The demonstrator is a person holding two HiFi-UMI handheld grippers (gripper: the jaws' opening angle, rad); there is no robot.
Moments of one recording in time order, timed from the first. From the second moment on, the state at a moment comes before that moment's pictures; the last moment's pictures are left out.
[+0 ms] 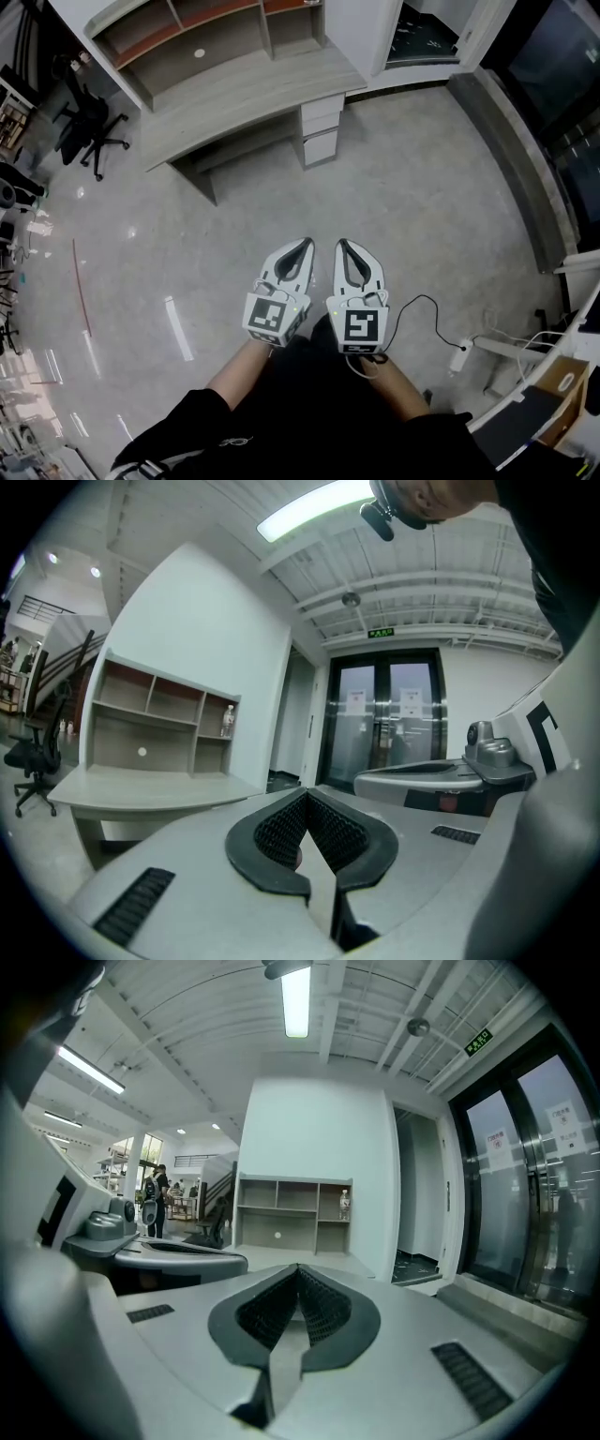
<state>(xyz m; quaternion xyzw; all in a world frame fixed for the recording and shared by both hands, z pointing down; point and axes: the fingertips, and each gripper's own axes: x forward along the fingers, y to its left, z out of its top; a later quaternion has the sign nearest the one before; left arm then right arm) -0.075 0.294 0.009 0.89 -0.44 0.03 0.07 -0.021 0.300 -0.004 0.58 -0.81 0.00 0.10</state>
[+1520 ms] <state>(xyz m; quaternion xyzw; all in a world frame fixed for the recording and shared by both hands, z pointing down) -0.001 0.147 0.030 0.88 -0.47 0.07 0.08 0.060 0.165 0.034 0.55 -0.83 0.05 0.13</state>
